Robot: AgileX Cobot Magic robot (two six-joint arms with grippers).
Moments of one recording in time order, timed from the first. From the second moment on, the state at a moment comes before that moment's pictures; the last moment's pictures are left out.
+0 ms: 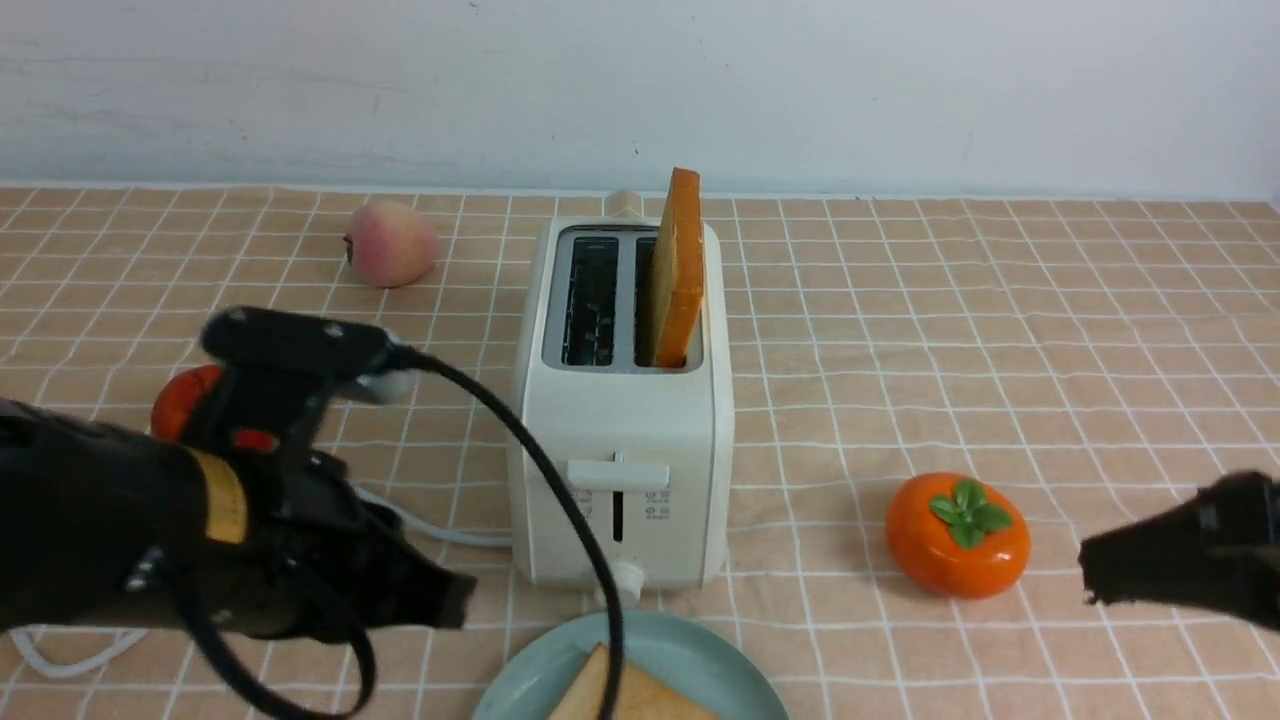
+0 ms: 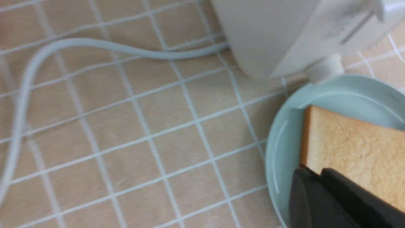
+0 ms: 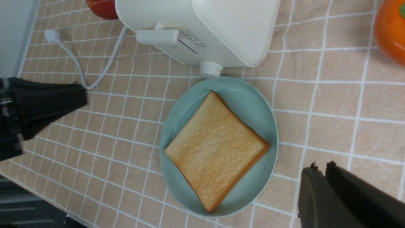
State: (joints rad) right arm 0.04 1.02 -0.86 0.74 1.01 -0.28; left arm -0.54 1.10 -0.80 0.08 0.66 -0.39
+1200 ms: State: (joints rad) right arm 0.46 1.98 -1.87 0.33 0.87 0.21; left arm -0.54 0.25 -0.50 0.18 0.86 -0.66
